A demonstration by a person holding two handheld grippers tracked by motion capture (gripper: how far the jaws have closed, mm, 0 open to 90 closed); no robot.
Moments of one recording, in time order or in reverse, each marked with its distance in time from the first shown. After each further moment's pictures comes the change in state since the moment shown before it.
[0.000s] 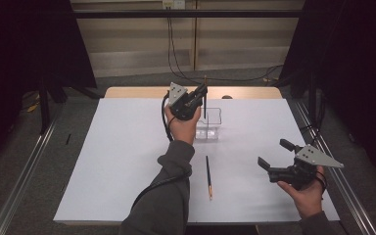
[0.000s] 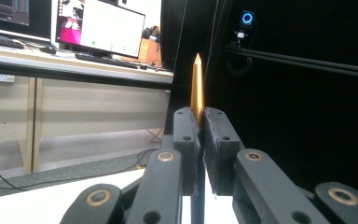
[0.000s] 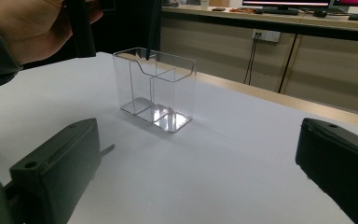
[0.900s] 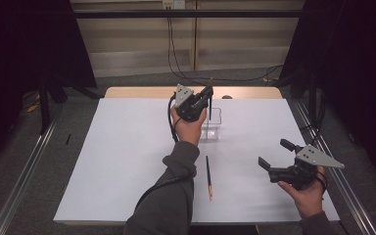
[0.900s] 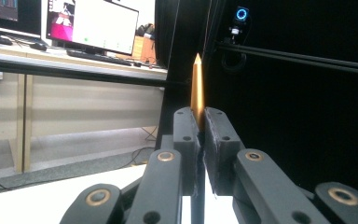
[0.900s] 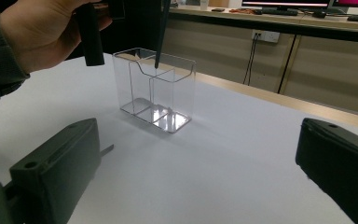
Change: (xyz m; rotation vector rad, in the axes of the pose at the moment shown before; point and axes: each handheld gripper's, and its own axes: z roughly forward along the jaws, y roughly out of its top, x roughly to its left) left arm -0.010 -0.011 0.012 0.003 -0.029 -0.004; right arm 0.000 0.000 -0.001 -0.002 -0.003 -0.001
